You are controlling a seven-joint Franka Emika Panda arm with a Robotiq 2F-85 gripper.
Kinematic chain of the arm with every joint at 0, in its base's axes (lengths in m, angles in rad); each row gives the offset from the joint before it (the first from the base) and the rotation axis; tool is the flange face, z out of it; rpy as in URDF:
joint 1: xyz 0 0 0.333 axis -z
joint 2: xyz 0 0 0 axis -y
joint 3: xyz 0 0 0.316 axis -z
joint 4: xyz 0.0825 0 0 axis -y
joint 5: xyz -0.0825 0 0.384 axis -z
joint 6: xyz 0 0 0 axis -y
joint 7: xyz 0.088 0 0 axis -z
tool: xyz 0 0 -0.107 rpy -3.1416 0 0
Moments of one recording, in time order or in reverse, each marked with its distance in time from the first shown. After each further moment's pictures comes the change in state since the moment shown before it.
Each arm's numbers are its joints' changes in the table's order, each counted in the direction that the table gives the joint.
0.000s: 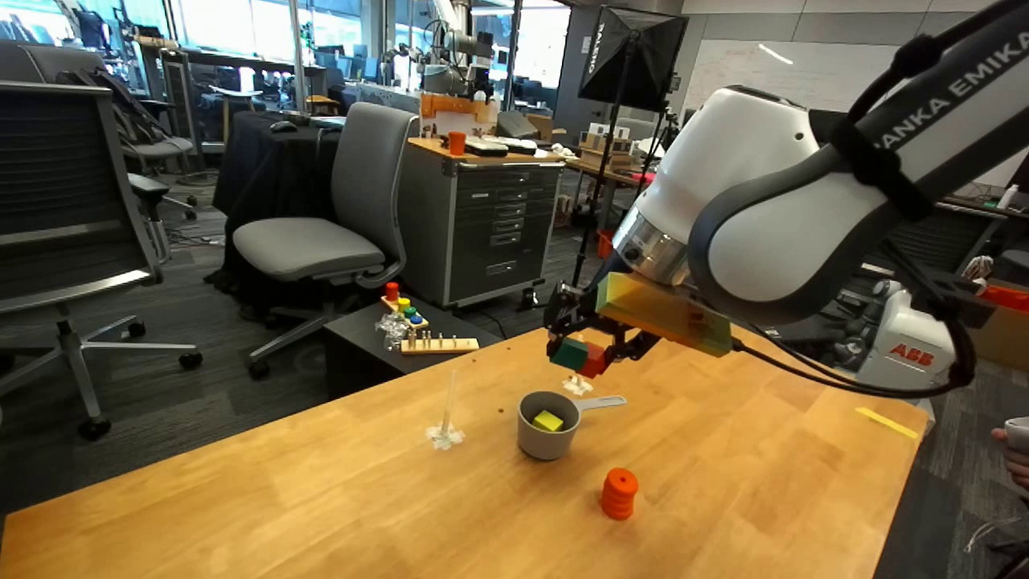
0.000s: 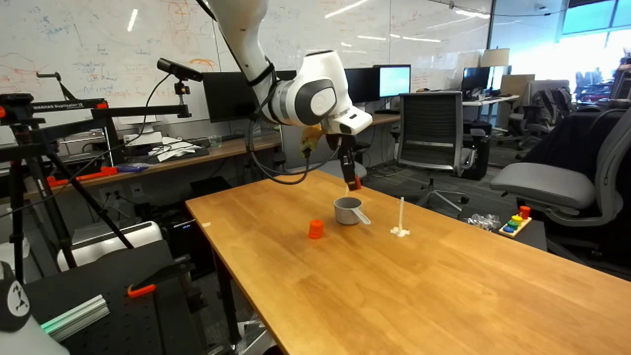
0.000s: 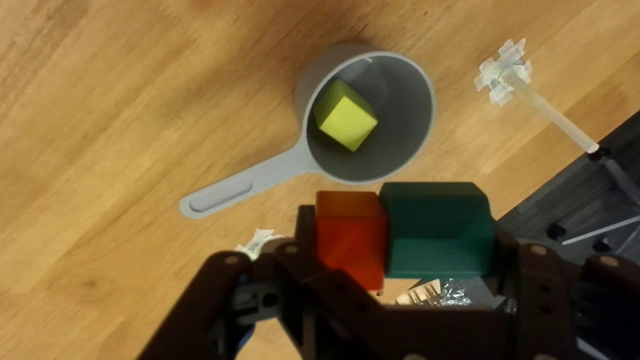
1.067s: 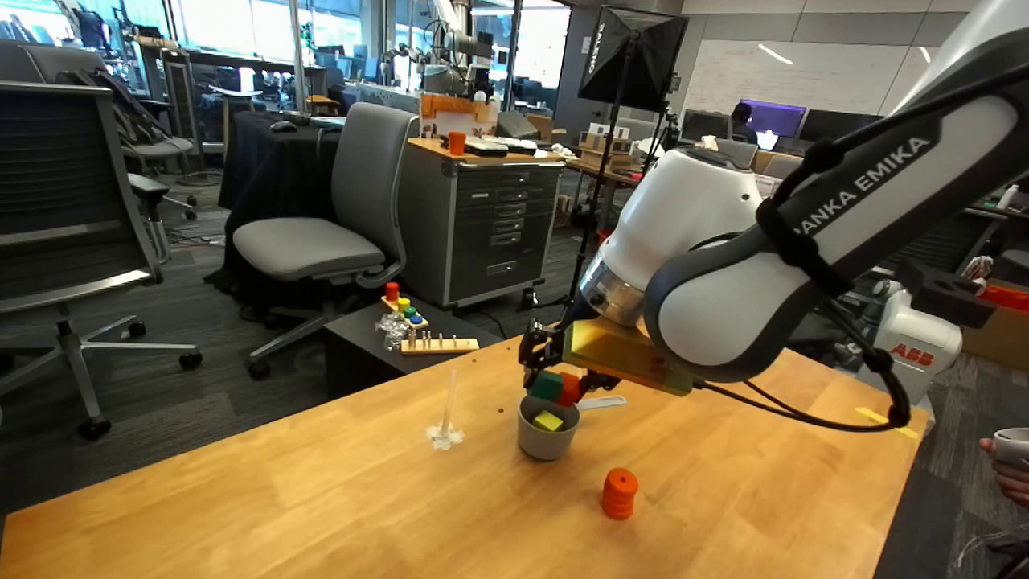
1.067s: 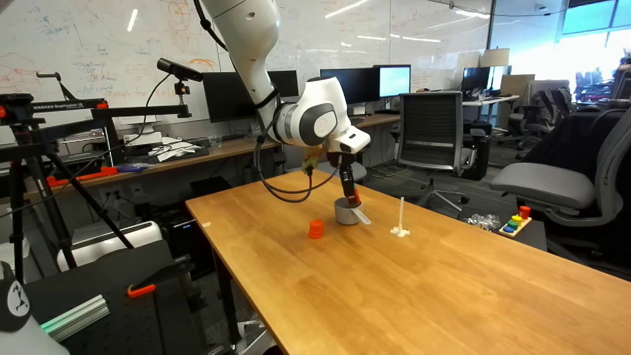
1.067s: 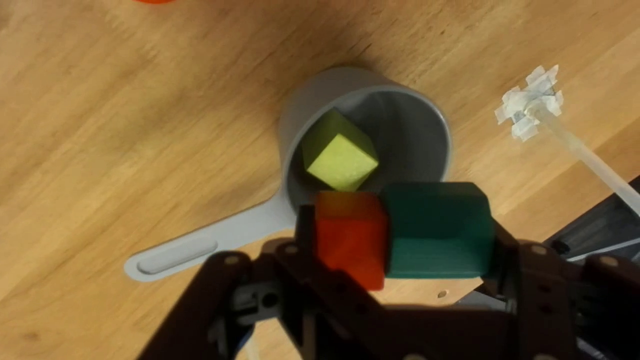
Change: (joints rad) arm -0.024 -0.153 0.002 0.115 0.000 0.027 0.001
